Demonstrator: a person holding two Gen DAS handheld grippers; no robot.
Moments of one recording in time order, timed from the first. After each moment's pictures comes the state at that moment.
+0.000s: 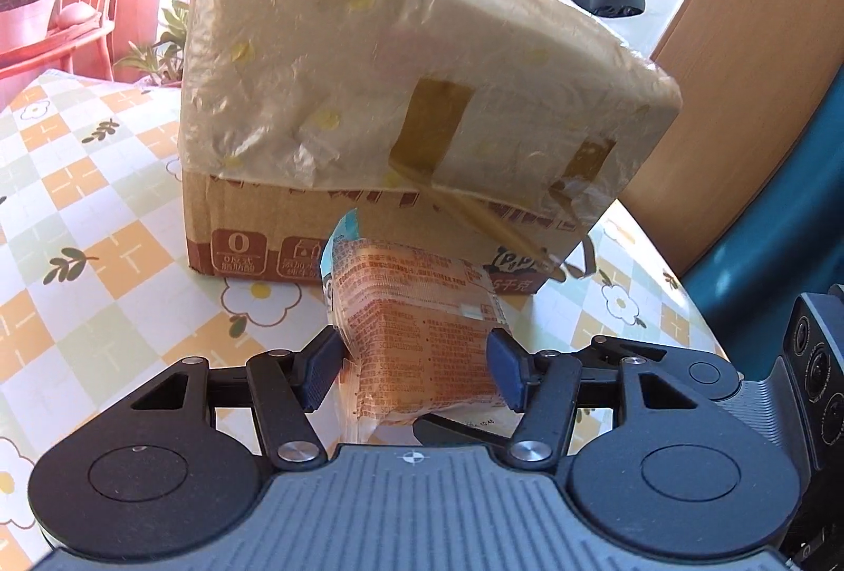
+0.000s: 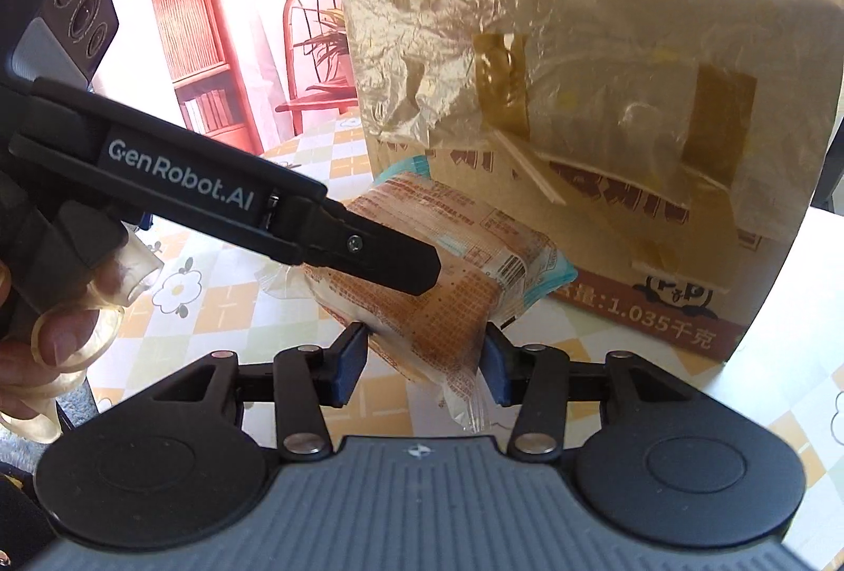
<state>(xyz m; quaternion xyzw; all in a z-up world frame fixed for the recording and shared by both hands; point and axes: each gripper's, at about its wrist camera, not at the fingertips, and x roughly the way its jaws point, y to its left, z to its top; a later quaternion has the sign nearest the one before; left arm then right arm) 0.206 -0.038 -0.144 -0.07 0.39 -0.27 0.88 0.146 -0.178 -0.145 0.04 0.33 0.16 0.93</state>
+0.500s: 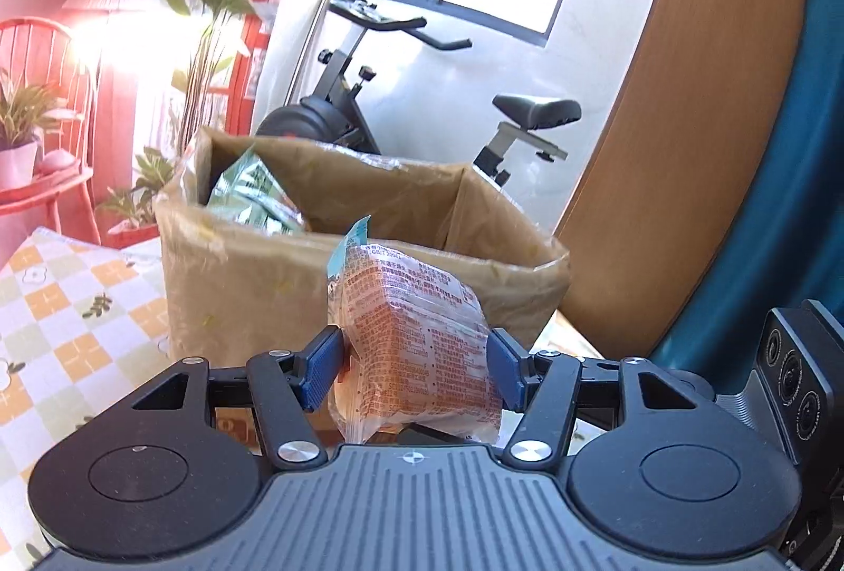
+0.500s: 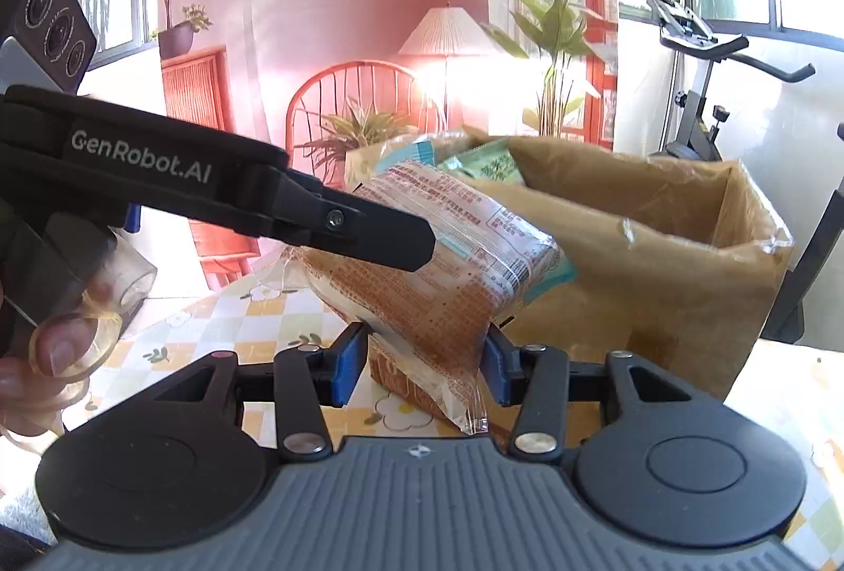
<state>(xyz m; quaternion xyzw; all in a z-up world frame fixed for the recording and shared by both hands) 0.190 -0.043 -0.038 -0.06 0.26 -0.29 0.92 0.153 -0.186 -0.052 0.02 0.23 0.15 0.96</state>
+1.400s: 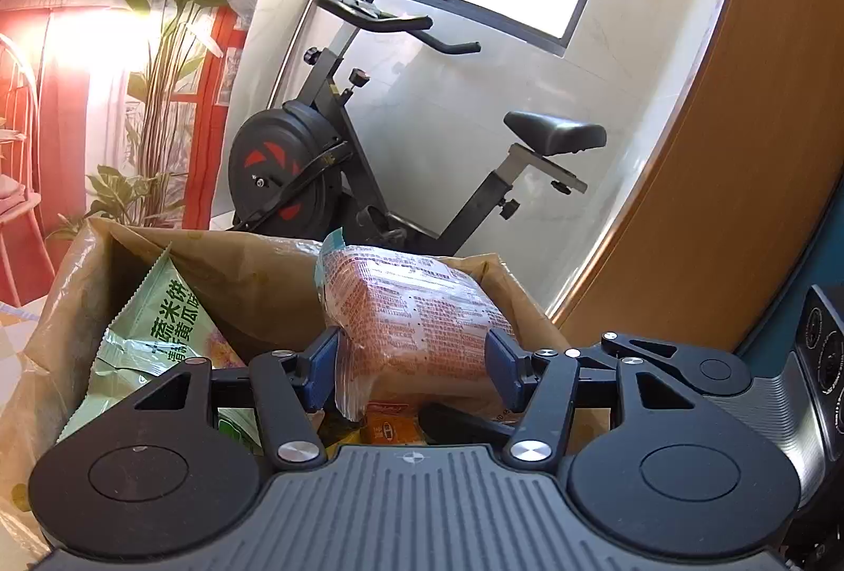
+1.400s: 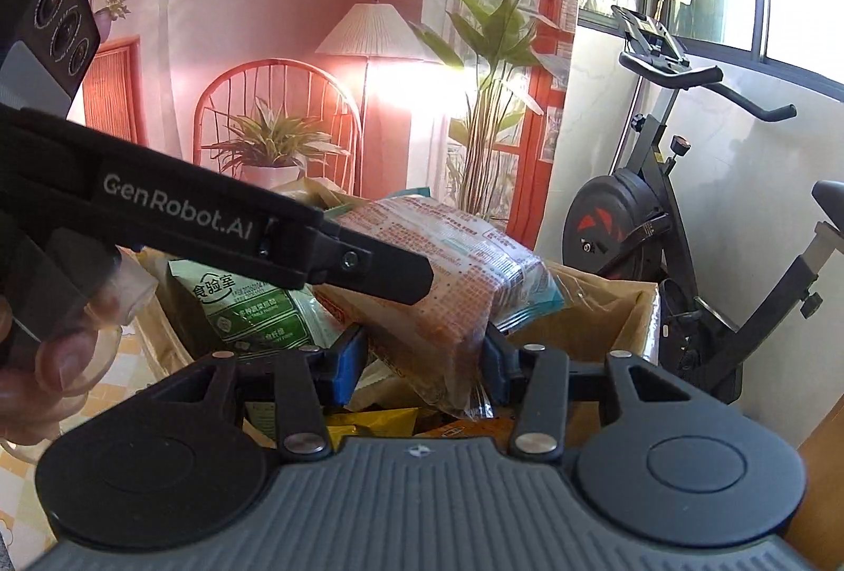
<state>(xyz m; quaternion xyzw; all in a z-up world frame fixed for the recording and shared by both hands) 0.341 -0.110 -0.031 -0.08 0.28 -0.30 0.91 0.290 -0.271 -0.021 -0.03 0.26 0.10 0.96</state>
